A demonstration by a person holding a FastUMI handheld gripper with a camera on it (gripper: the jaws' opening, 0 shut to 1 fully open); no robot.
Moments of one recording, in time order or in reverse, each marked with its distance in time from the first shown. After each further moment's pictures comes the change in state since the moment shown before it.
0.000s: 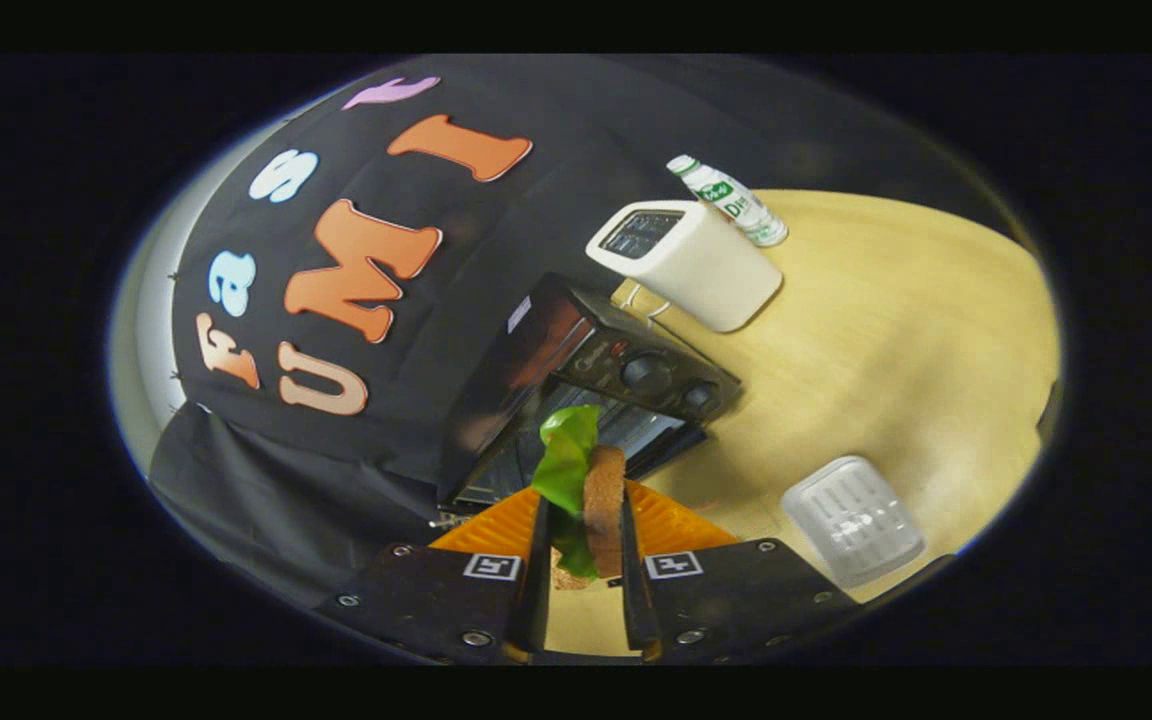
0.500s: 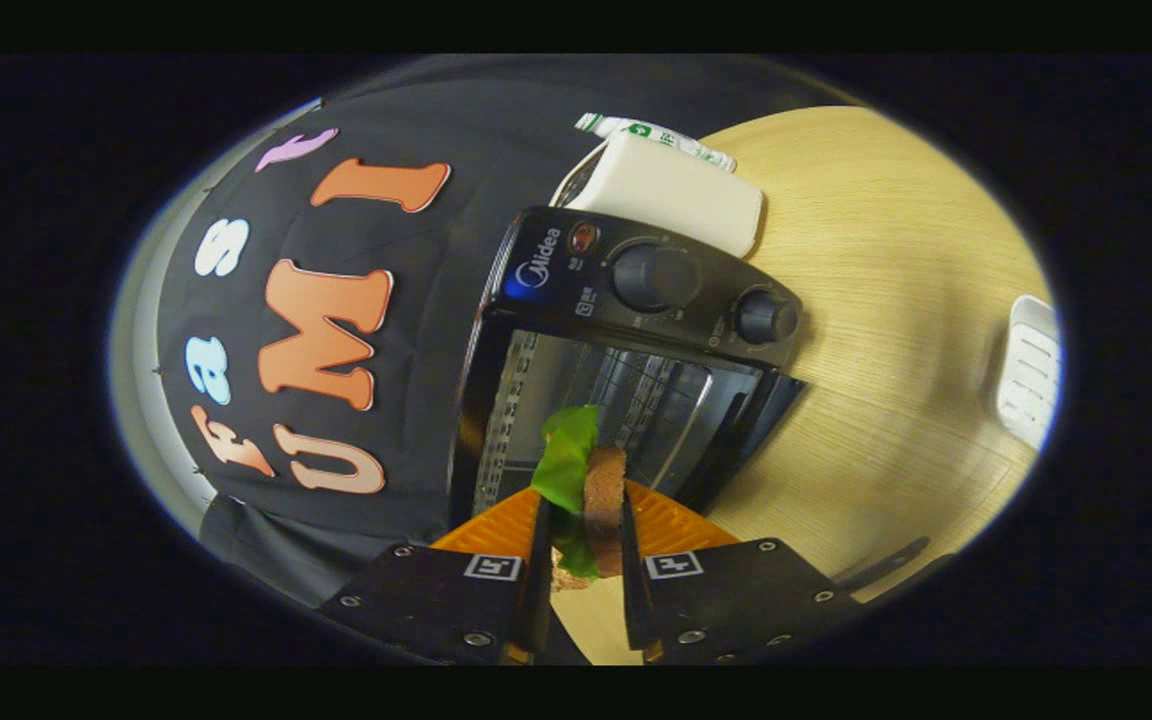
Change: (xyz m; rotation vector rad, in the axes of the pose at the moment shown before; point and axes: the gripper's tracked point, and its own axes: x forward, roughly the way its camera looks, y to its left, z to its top) arm 0.123 0.014 -0.029 0.269 -0.177 0.041
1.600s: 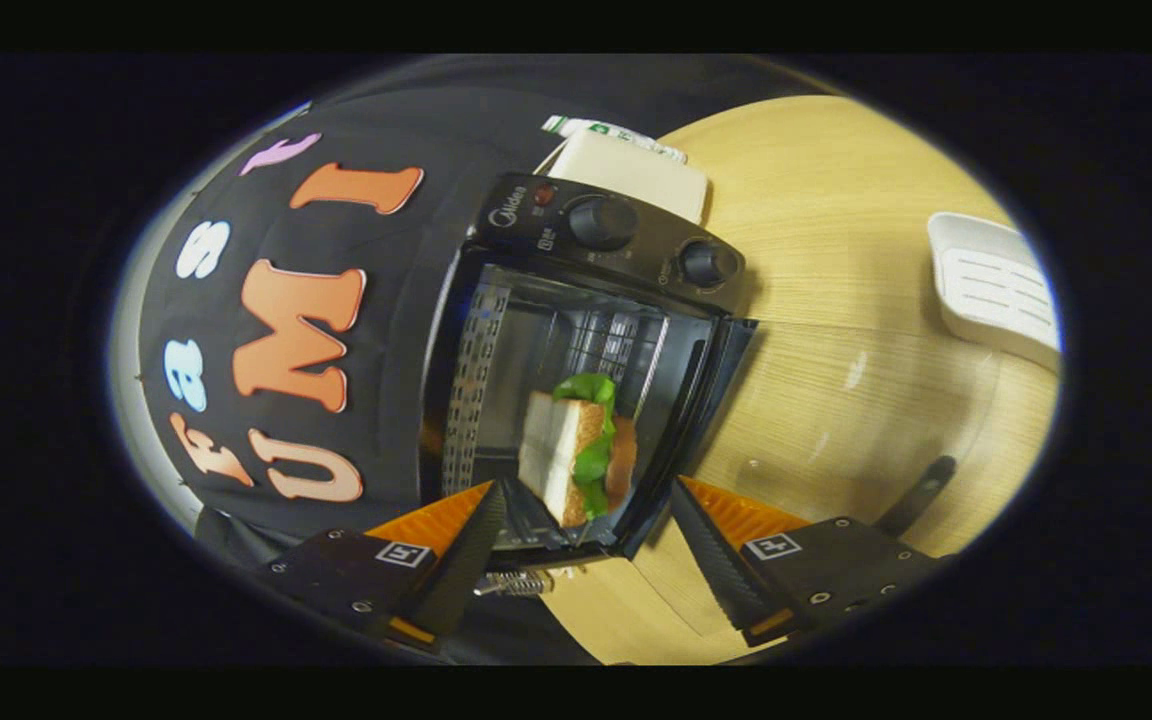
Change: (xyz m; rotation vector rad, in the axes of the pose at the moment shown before) arm -0.039 -0.009 -0.051 -0.002 0.020 -0.078
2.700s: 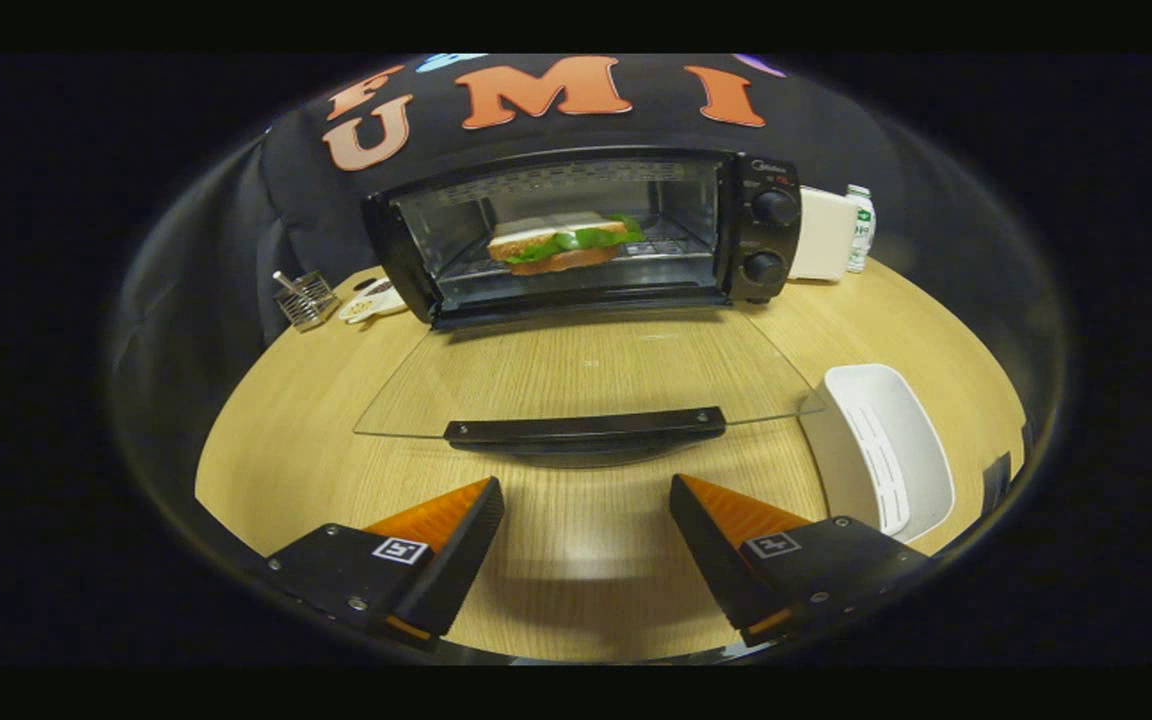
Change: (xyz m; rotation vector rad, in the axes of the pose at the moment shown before) arm -0.083 -0.147 -0.053 -1.158 0.223 -0.288
